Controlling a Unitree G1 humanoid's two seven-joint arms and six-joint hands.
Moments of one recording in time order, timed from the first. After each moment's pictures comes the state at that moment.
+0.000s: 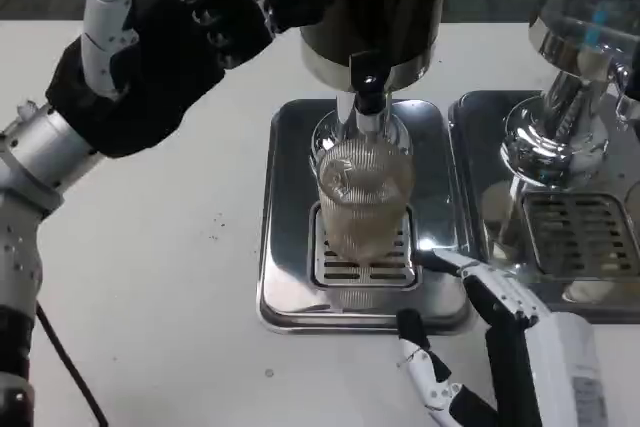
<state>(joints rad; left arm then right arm) -0.62 0.41 0.17 0.60 -0.60 -0.13 -1.11 0.46 -0.16 0.39 -0.07 -0.84 -0.33 -0.72</state>
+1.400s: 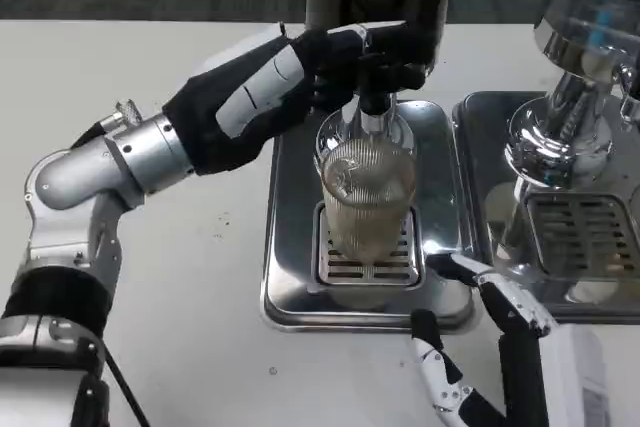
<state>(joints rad) -0.79 0.30 0.06 1.01 -0.26 -0.55 -1.13 0.47 -0.12 0.39 -0.04 -0.80 -0.35 -0.76</state>
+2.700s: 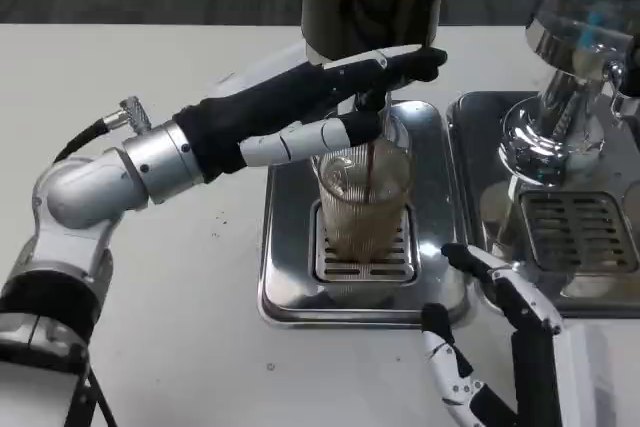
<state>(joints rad) -0.80 0.35 -0.12 1.11 -0.06 -0.94 -0.87 0.47 -0.12 0.37 -0.04 -0.71 -0.38 -0.74</state>
